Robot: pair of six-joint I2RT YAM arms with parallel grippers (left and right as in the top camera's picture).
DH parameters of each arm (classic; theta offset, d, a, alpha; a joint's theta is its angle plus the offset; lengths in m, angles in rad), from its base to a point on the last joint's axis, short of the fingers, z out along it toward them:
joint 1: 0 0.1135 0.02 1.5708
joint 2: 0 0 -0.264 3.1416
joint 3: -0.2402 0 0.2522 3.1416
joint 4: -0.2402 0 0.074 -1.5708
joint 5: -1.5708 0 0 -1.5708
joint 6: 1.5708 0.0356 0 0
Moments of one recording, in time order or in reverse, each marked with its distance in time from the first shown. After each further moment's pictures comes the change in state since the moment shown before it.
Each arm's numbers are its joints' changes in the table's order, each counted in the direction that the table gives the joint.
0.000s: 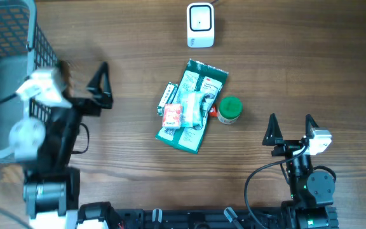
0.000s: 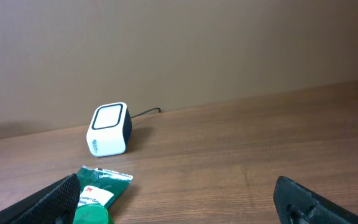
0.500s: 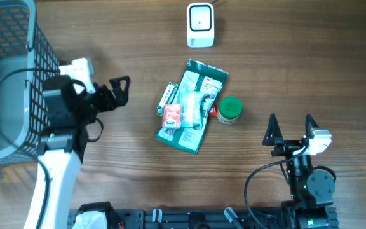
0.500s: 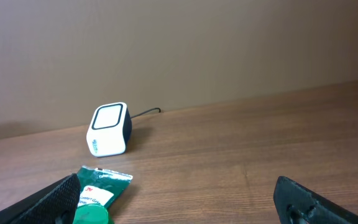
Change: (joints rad) left arm 0.000 -0.415 0.000 -0.198 -0.104 -0.027; right arm 0.000 0.000 0.000 0.000 0.000 0.000
